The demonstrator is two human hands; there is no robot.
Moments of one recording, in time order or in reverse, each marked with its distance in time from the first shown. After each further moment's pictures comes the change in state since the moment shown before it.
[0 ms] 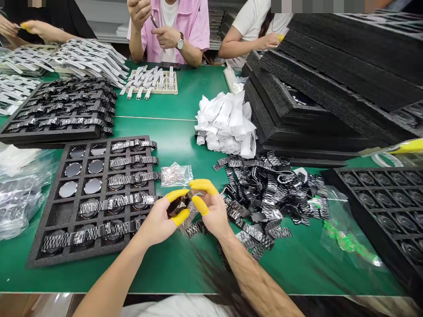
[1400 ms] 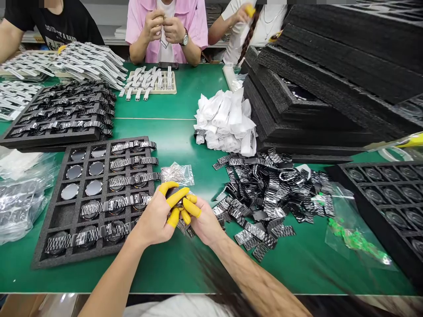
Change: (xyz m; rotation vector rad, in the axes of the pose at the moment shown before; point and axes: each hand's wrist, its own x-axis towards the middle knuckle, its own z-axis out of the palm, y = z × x) left_hand -0.001 -0.010 -0.025 0.776 -0.044 0.539; right_hand -0.014 -0.010 0.031 0.689 -0.076 0.685
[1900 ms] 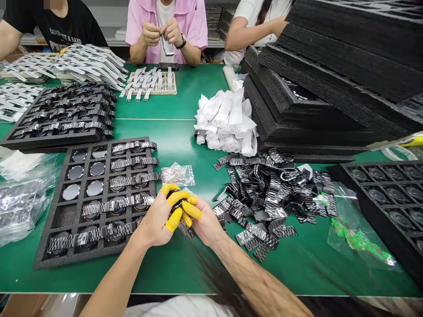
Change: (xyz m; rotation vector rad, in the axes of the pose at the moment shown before) left_hand 0.005 0.008 -0.001 -0.199 -0.018 -0.043; right_hand -0.003 -0.005 0.006 -0.023 -0.010 0.006
